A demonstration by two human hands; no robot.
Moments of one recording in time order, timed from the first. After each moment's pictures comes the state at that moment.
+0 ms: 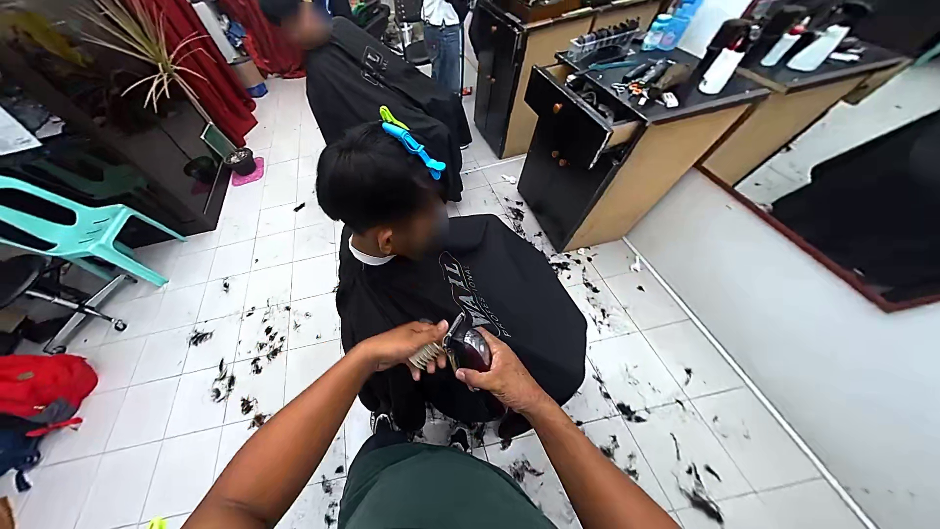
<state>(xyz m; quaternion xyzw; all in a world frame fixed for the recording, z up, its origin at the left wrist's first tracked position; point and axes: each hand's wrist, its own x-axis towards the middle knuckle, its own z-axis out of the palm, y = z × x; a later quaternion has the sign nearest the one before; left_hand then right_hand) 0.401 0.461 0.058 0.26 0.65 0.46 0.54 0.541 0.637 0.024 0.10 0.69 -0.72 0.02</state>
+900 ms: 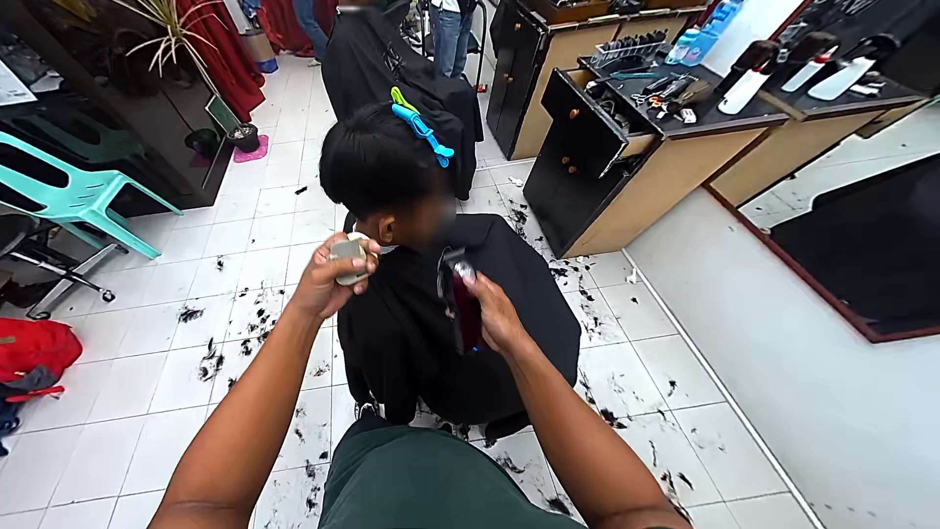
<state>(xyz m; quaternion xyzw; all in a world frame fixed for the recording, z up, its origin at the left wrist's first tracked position) 0.339 0.393 0.084 0.25 0.47 0.82 0.21 0.463 0.640 0.054 0.11 0.66 -0.74 -0.03</state>
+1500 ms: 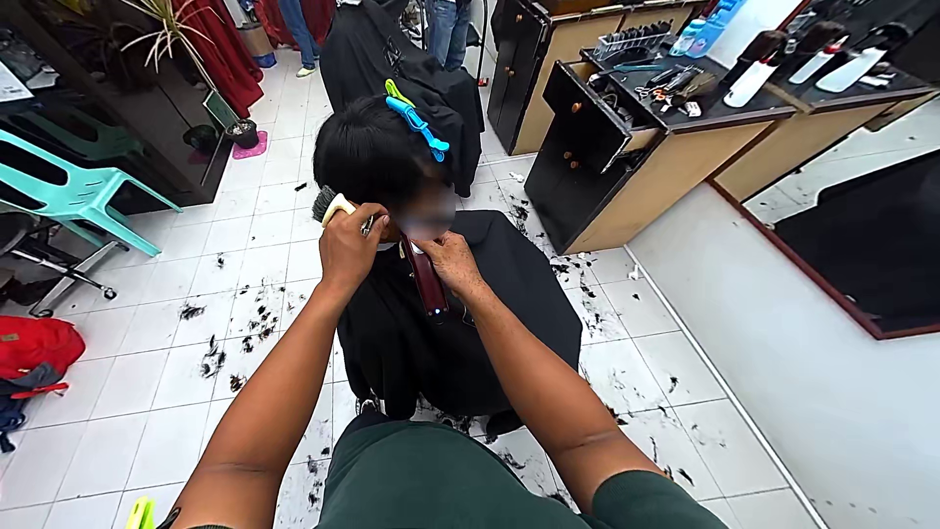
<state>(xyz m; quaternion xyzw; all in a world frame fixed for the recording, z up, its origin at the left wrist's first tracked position) 0.308 0.443 0.092 0.25 0.89 0.34 -0.19 0.370 0.620 0.061 0.14 0.74 -0.65 -0.04</state>
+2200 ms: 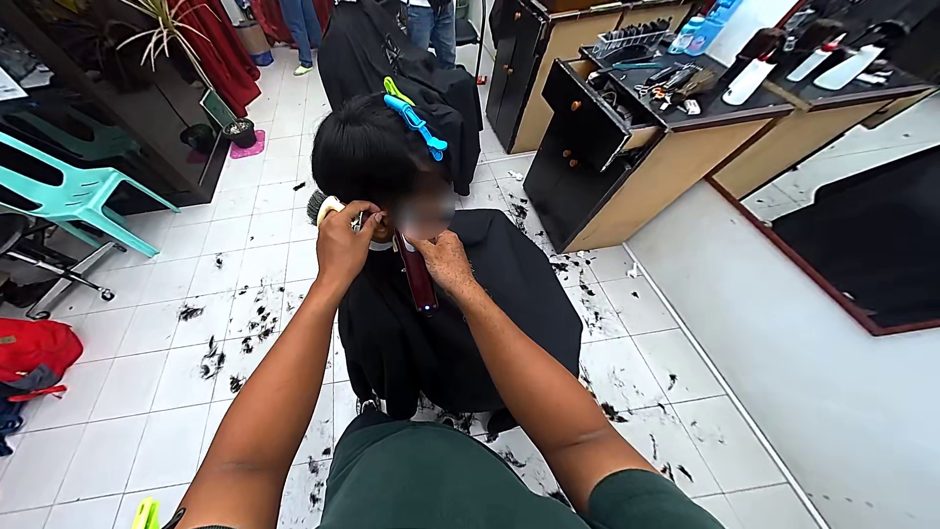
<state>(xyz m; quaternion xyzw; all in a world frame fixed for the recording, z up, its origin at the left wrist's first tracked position) 0.293 0.434 0.087 0.21 0.87 0.42 -0.14 0.364 0.607 0.062 0.12 0.76 -0.63 -0.07</state>
